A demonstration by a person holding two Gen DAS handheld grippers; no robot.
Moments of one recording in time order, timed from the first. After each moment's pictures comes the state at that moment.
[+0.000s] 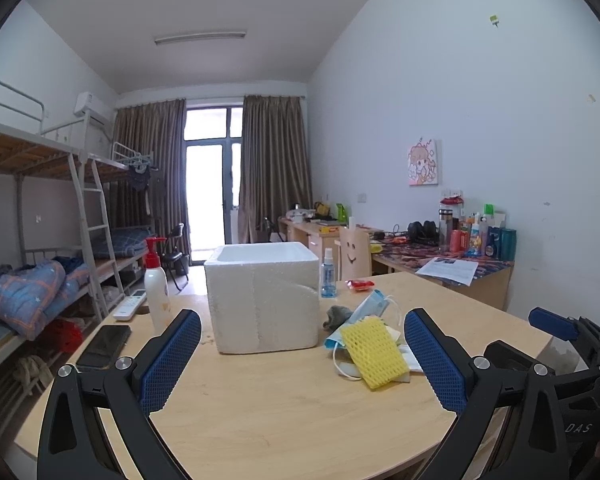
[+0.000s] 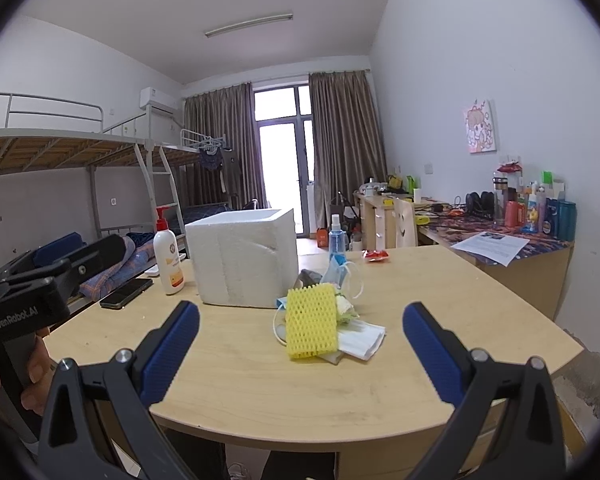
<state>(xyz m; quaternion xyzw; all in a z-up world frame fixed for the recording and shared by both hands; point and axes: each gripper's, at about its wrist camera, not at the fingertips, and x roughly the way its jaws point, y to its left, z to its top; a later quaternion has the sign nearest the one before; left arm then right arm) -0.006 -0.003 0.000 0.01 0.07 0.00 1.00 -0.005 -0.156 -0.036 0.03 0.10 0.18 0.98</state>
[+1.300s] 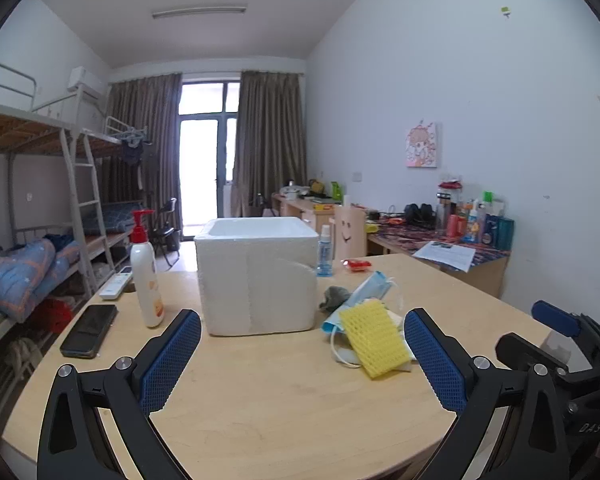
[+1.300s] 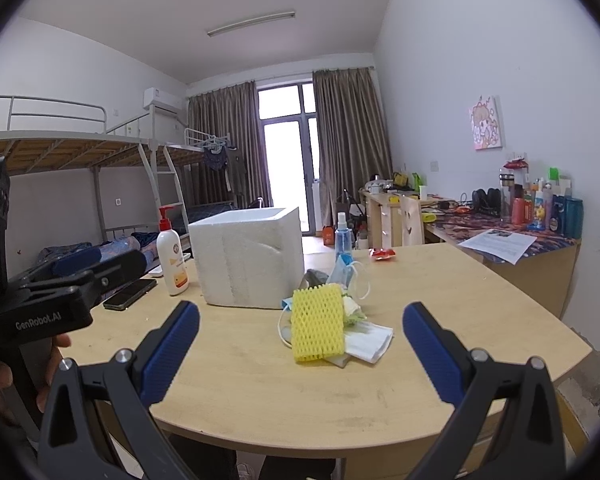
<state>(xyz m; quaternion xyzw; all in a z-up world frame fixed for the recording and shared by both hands) 0.018 0.012 -0.009 -0.01 0.12 -0.01 0.99 0.004 -0.153 -0.036 0.03 0.10 0.20 0.97</state>
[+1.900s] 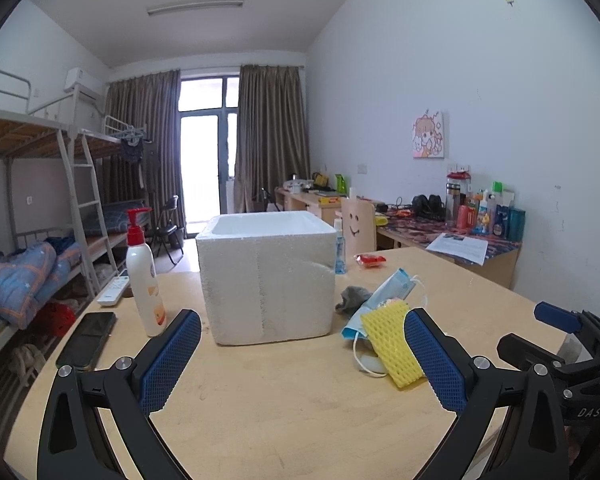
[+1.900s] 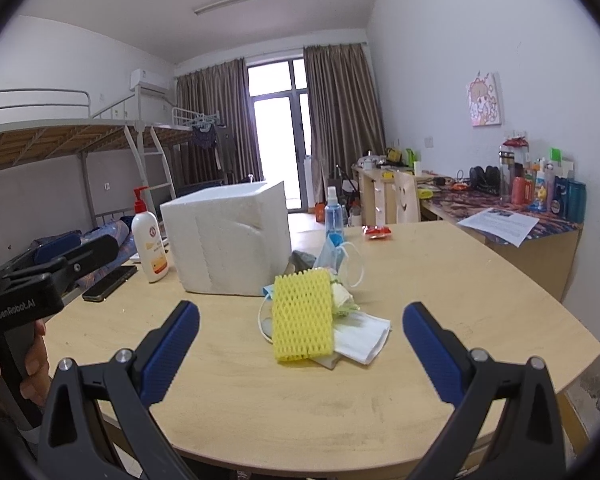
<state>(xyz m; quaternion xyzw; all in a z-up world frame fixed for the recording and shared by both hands) 0.055 0.021 -0.017 0.01 0.13 -0.01 0.99 0.052 -0.151 -0.047 0.03 0.15 0.19 0.97</state>
